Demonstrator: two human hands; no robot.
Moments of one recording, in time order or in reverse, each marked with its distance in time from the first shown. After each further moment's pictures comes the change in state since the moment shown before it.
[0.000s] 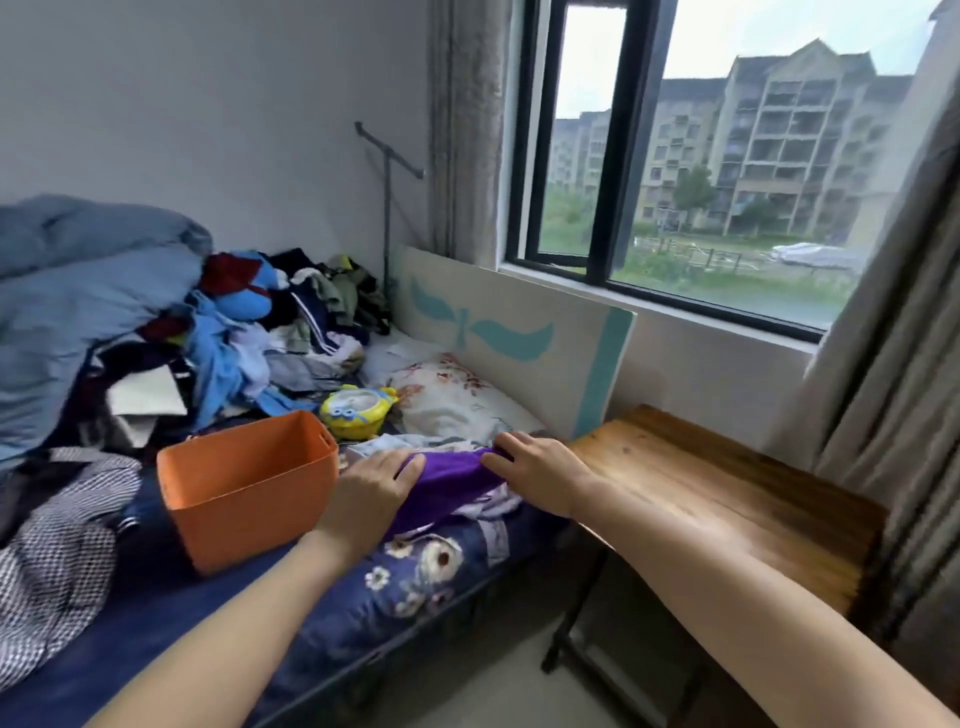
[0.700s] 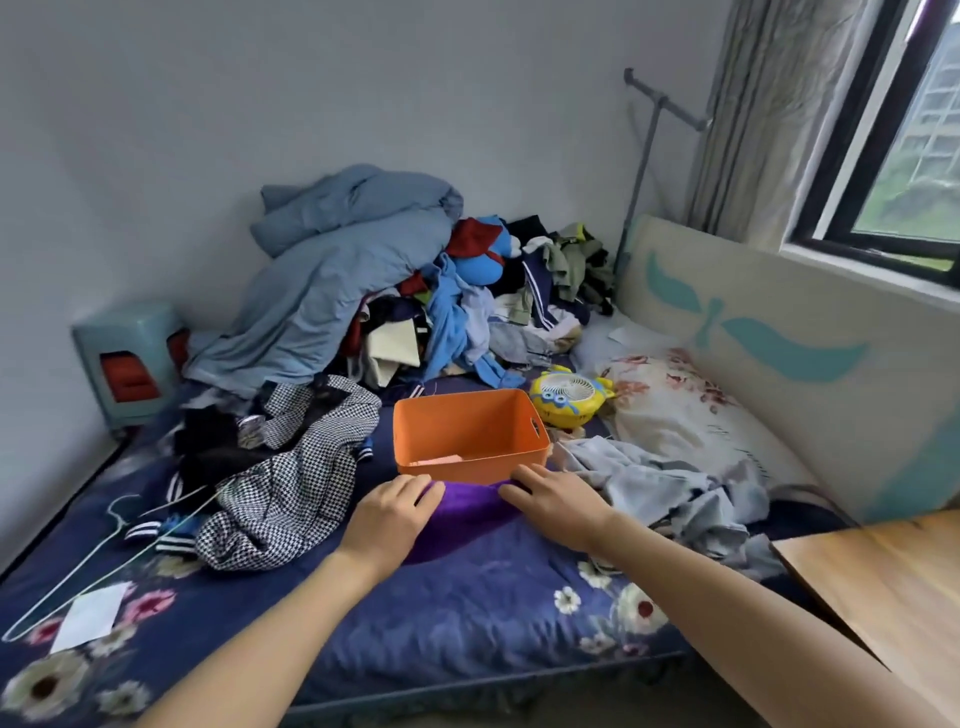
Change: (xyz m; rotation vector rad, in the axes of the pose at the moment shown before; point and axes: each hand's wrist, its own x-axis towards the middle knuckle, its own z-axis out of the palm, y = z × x) left_hand -0.159 -0.189 -0.007 0.229 -0.293 -0.378; right_hand 0.224 -0.134 0.177 0.367 0.111 -0.346
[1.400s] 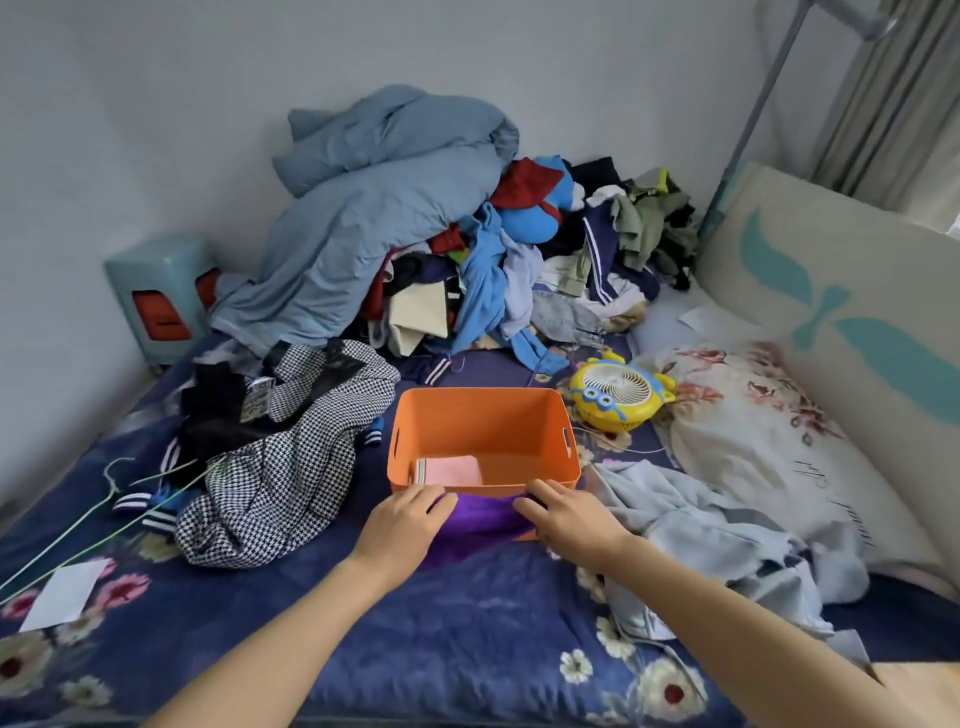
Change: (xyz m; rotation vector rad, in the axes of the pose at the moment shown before) left_hand 0.102 -0.053 0.146 -0.081 -0.221 -0.163; right_hand 0.041 0.144 0.152 0.211 -0.054 -0.037
